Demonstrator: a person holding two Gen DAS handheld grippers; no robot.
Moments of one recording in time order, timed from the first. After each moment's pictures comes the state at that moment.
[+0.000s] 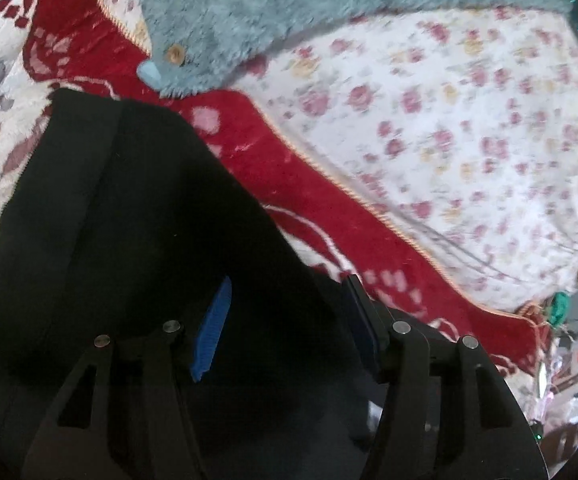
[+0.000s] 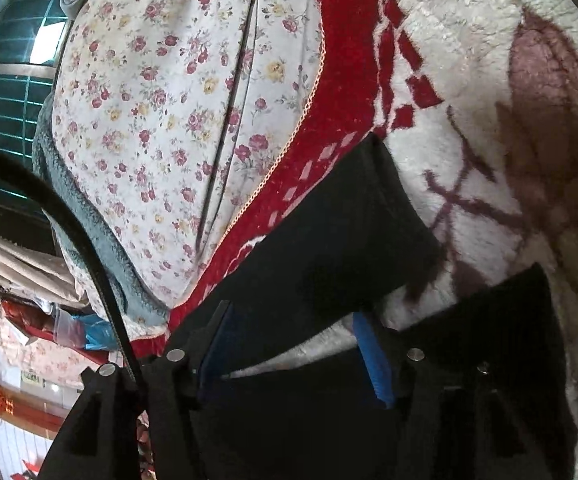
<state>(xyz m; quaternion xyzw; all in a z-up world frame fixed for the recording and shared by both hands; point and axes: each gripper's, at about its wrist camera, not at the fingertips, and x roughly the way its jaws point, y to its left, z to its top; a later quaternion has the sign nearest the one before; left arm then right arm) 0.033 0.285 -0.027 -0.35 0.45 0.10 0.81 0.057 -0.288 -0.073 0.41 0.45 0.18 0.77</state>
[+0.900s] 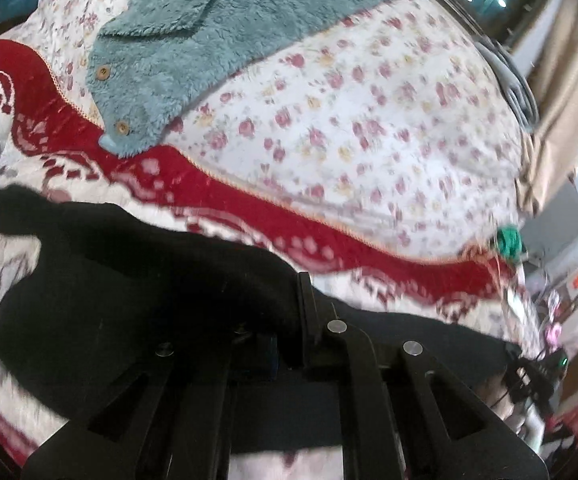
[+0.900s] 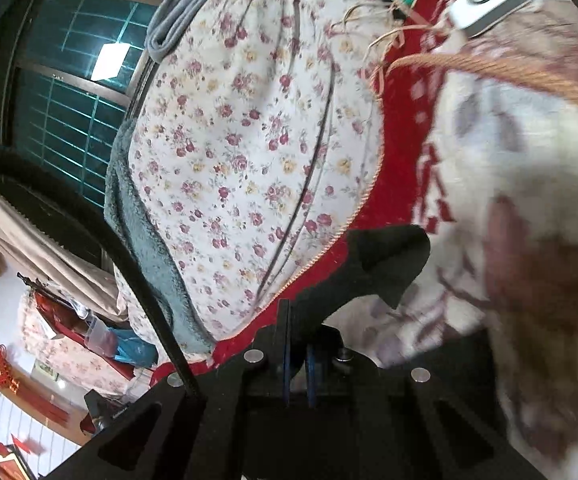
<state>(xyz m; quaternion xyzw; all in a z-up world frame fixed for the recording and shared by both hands) -0.072 0.220 0.060 -0.26 0.37 0.00 0.89 -0.011 -0.346 0.004 0.40 0.33 0.22 0.82</state>
